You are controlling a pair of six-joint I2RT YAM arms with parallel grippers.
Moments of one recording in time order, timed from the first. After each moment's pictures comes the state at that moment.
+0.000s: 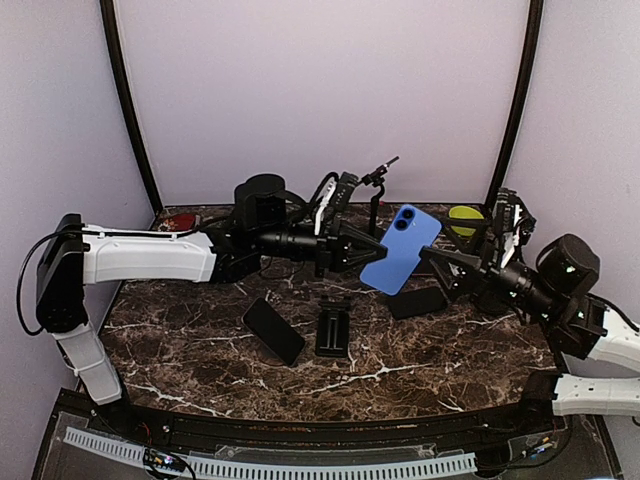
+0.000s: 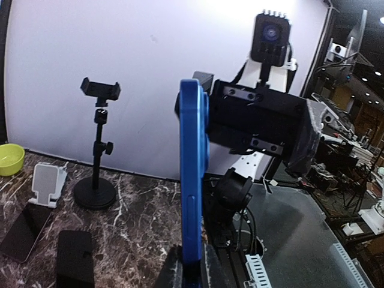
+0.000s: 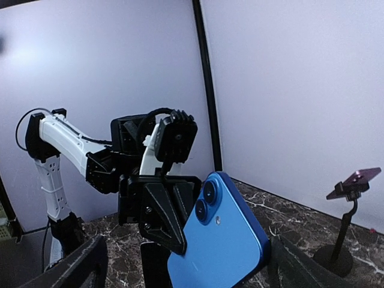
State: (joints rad) left arm -0.92 1.75 1.27 0.46 0.77 -0.27; right arm 0.89 0.64 0.53 0.31 -0.15 0.14
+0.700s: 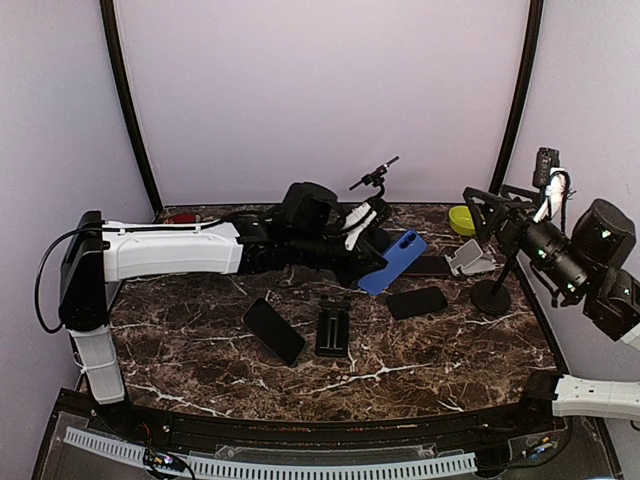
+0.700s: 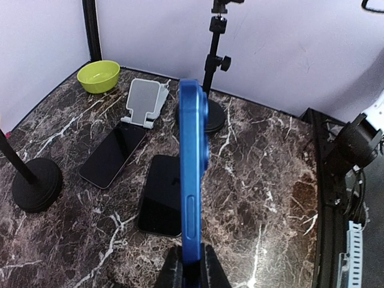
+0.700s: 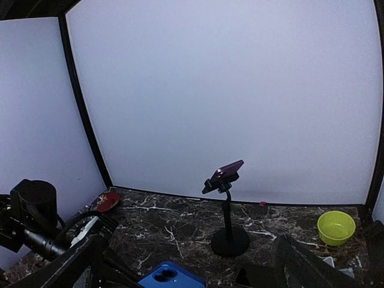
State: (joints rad) left arm -0.98 1.85 1.48 -0.08 0.28 0.00; right arm 0.87 0.60 0.80 -0.08 0.38 0.15
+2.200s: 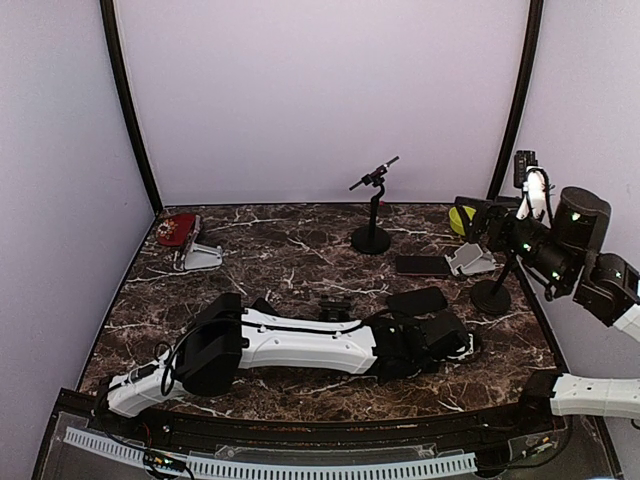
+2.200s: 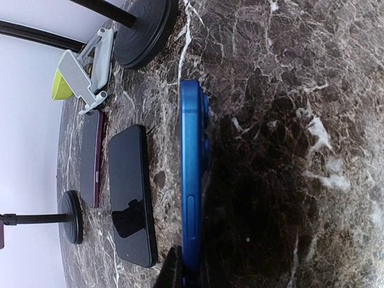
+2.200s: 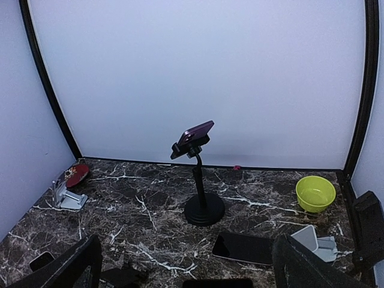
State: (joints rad) left arm -1.39 2.57 2.23 -0.46 -0.57 0.51; right arm 0.78 0.70 0.87 -0.27 0.43 0.22
